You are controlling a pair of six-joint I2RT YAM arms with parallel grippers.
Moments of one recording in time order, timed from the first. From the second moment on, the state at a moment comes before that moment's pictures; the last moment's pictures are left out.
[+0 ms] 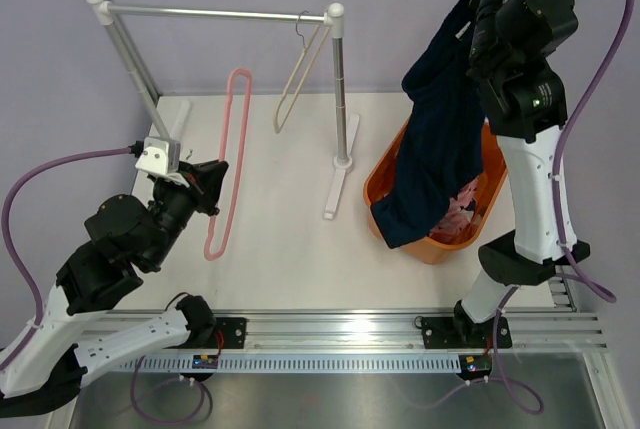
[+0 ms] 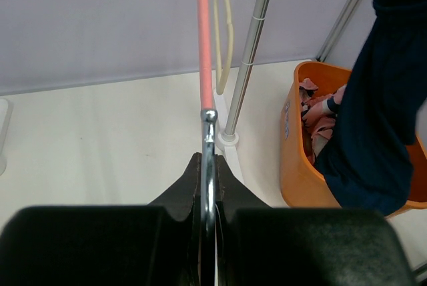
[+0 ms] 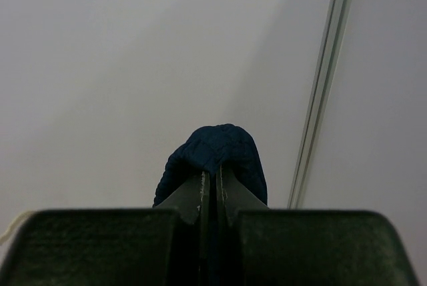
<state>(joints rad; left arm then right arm) -0.93 0.63 1.18 -0.54 -0.53 -0.18 0.48 1.68 2.52 -0.38 0.70 -0.30</state>
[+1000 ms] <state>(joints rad) -0.93 0.63 1.27 -0.66 -0.59 -0.20 0.23 1.30 1.28 -0.65 0.37 0.43</state>
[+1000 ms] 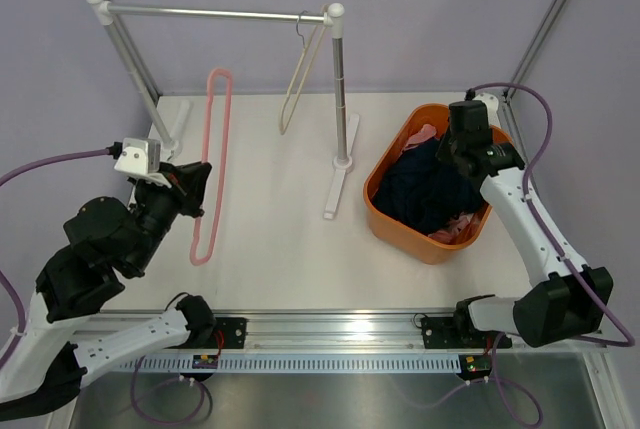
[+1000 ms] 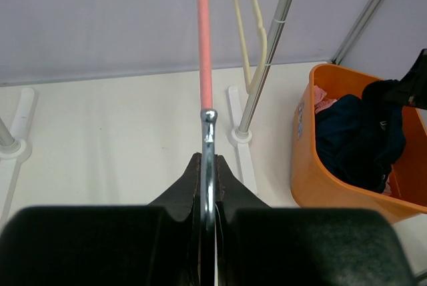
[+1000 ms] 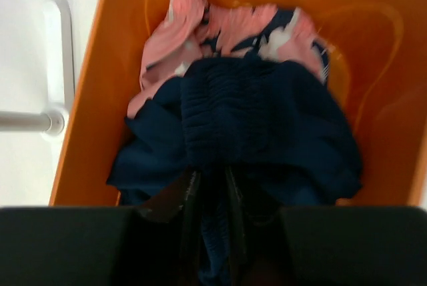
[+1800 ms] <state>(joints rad) -0.92 0.82 1.40 -0.95 -0.49 -0.27 0.22 1.08 1.23 -0.57 0.12 0.50</state>
